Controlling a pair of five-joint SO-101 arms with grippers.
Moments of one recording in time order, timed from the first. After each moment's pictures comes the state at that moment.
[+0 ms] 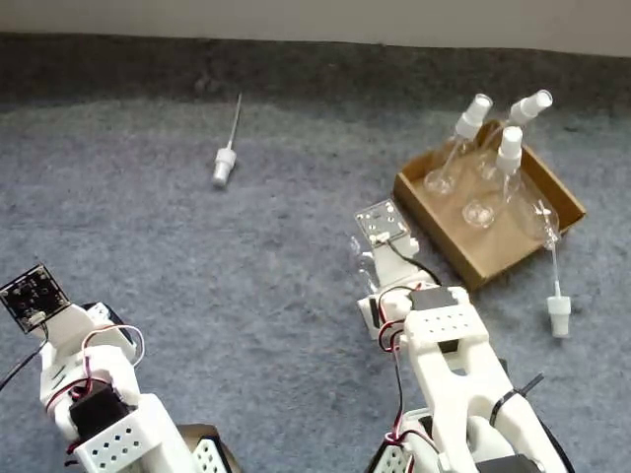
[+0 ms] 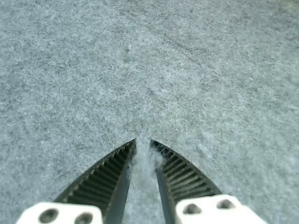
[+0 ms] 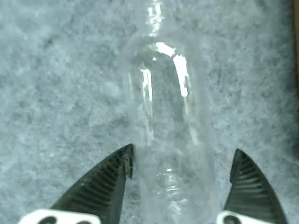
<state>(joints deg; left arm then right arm) -40.9 -102.9 96.0 56.0 8.1 -15.7 -33.2 65.6 42.4 15.3</state>
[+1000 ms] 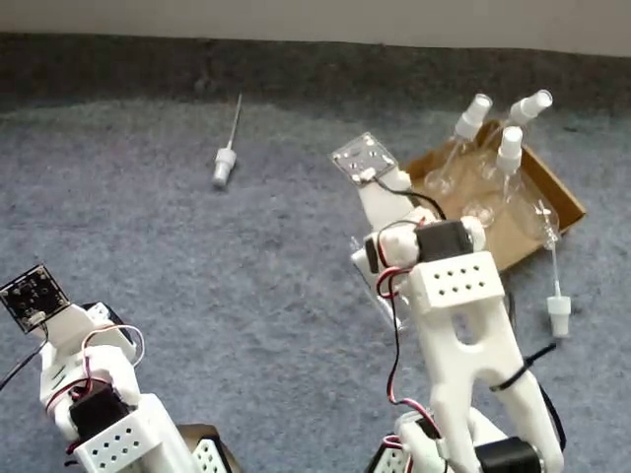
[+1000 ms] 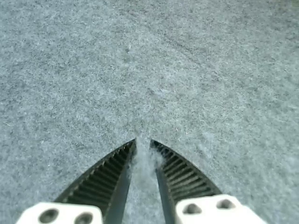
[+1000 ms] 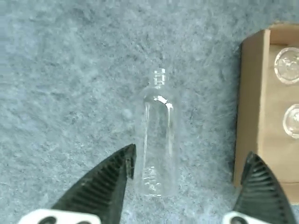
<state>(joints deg) -40.9 -102.9 96.0 56.0 8.1 -18.9 -28.0 27.0 75.1 22.9</state>
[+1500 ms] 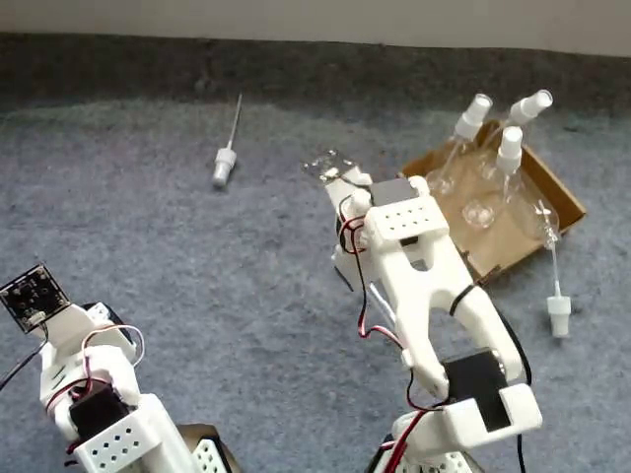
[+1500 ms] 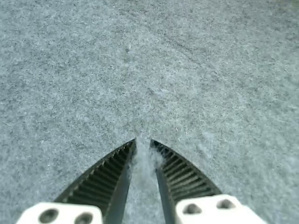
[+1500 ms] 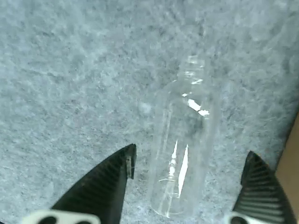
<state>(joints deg) -40.9 -102.9 96.0 56.0 8.1 -22.0 -1.3 17.6 77.3 22.9</state>
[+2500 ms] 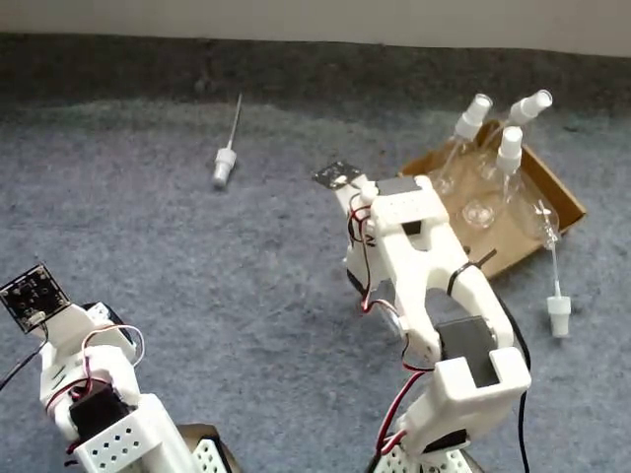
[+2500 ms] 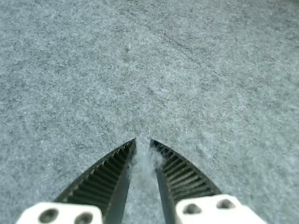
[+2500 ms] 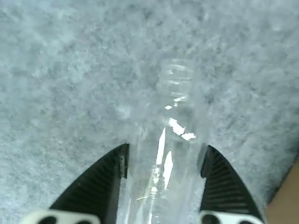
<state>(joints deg) -40.9 -102.9 96.0 56.0 8.1 -17.3 8.0 15.0 74.8 28.2</state>
